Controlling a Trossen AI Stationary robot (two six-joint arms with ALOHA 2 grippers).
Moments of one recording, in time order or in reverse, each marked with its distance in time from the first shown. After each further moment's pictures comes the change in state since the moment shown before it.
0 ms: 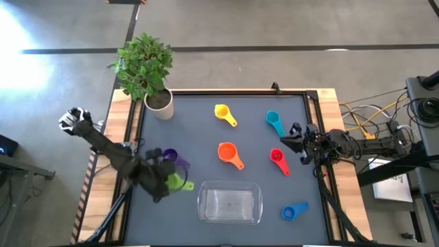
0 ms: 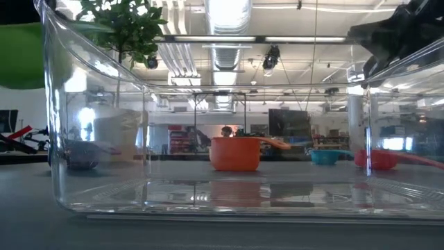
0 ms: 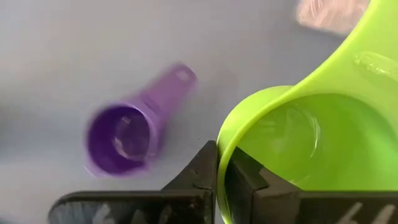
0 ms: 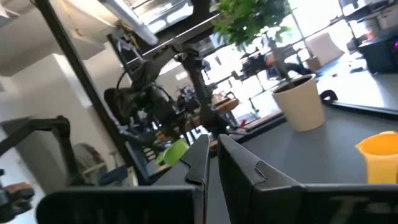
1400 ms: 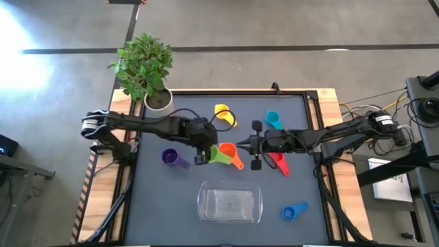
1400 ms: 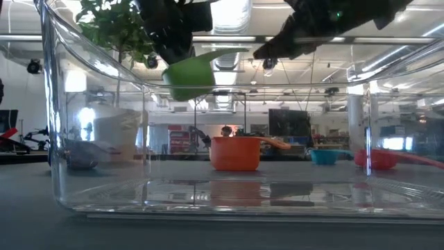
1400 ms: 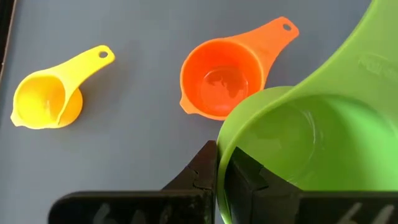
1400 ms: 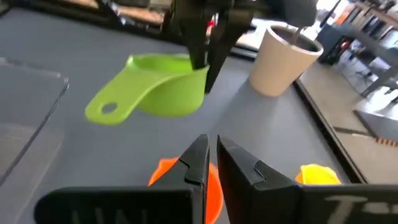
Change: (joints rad) left arm 0.616 0.320 0.279 0.348 0.250 0.845; right arm 0.069 1.130 0.724 -0.151 0.147 -0.658
